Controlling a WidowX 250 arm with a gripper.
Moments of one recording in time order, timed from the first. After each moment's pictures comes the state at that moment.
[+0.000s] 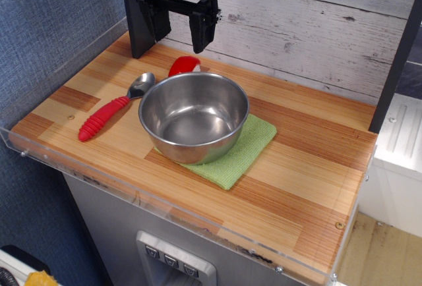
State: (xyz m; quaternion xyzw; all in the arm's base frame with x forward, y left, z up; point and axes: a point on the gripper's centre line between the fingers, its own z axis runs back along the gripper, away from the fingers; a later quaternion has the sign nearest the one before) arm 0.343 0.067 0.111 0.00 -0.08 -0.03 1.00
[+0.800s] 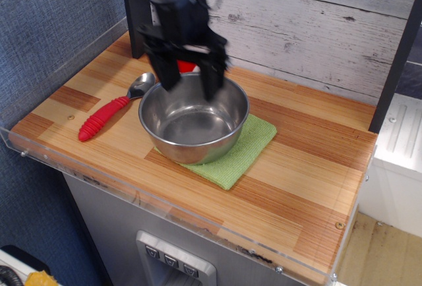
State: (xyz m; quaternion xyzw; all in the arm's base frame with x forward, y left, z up) arm 0.304 0.019 0.078 -0.06 -0.06 -0.05 1.00
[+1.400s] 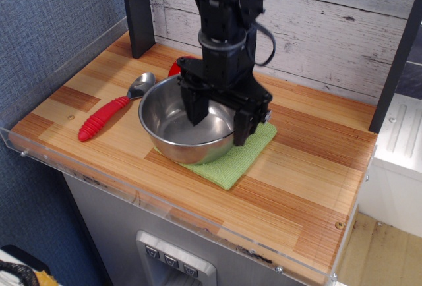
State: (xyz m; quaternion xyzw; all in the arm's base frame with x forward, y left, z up) arm 0.288 -0.015 0.057 0.01 -0.04 -0.07 1.00
